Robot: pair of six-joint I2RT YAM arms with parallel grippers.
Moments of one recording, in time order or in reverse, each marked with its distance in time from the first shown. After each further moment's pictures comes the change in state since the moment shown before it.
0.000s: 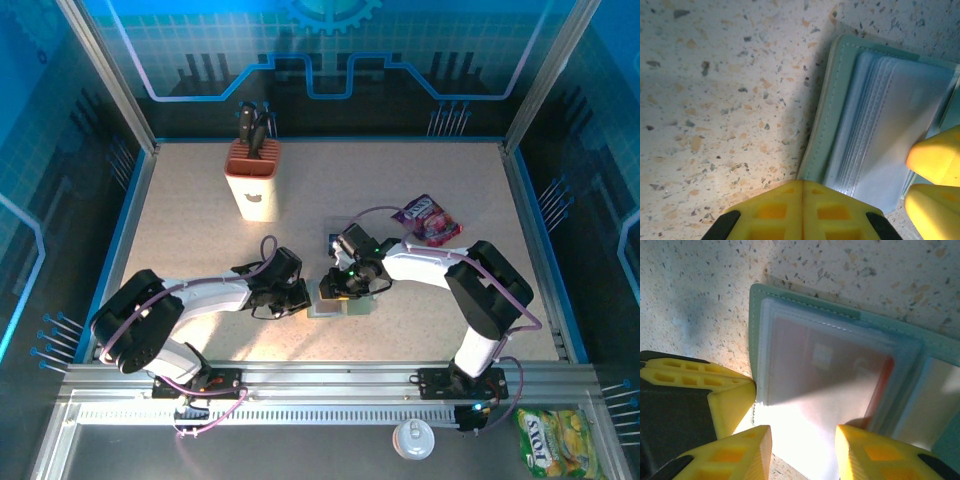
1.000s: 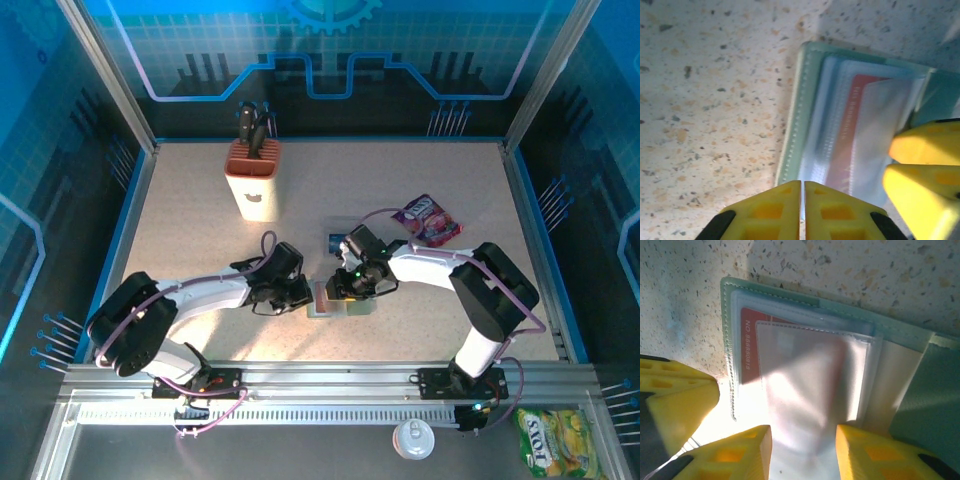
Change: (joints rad) left arm 0.000 -0.029 0.056 -0.068 0.000 0.003; right arm -0.033 -0.029 -0.050 0.010 -0.005 -0.010
